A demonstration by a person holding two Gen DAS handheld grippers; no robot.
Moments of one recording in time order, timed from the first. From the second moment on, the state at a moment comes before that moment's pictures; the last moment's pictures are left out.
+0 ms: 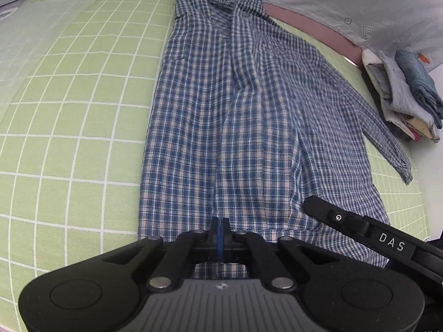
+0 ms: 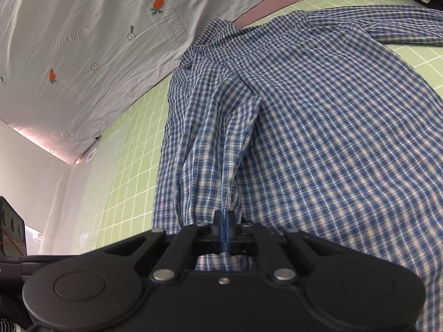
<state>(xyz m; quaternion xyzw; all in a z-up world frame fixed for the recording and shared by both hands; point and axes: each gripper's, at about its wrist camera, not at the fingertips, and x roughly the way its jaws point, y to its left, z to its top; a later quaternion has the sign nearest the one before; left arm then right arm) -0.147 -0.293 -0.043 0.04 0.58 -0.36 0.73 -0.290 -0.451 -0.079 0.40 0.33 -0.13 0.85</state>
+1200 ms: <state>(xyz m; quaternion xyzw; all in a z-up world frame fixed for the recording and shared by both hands) -0.117 -0.359 -0.038 0.12 0.55 -0.24 0.79 -0.302 -0.541 -0.063 0.26 0.35 -0.26 0.86</state>
